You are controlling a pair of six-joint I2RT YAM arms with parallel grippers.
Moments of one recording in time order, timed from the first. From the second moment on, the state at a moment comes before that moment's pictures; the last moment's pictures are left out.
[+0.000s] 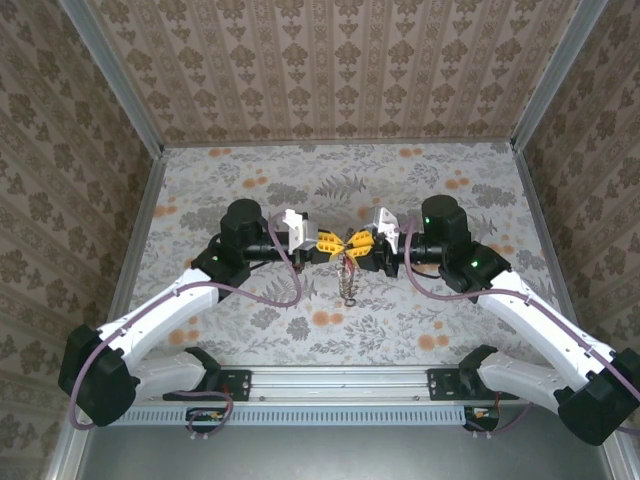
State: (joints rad) left arm -0.71 1.14 0.82 0.19 0.89 0.27; right arm 0.55 1.04 0.90 -0.23 -0.72 -0.28
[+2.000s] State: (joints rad) left arm -0.70 1.28 1.09 -0.36 0.89 0.40; right arm 0.60 1.12 1.02 -0.46 -0.53 -0.52
